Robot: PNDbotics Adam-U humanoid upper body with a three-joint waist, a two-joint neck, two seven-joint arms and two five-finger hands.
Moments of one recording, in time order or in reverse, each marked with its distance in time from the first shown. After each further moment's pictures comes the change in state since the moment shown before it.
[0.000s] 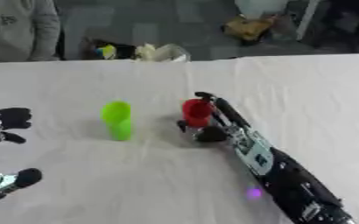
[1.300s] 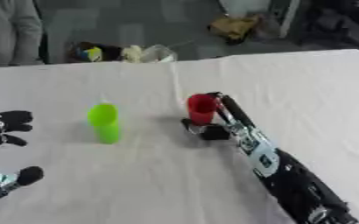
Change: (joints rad) left arm -0.024 0.002 -0.001 0.074 -0.001 0.003 0.015; right arm 0.039 -0.024 0.012 -0.126 -0.072 0.101 -0.029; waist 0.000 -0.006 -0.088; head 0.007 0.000
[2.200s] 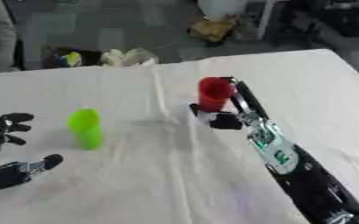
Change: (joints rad) left arm -0.088 0.027 -0.042 0.253 -0.166 -0.019 0.253; right arm 0.050 -0.040 -0.001 -0.179 -0.087 0.042 -0.012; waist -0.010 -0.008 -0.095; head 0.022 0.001
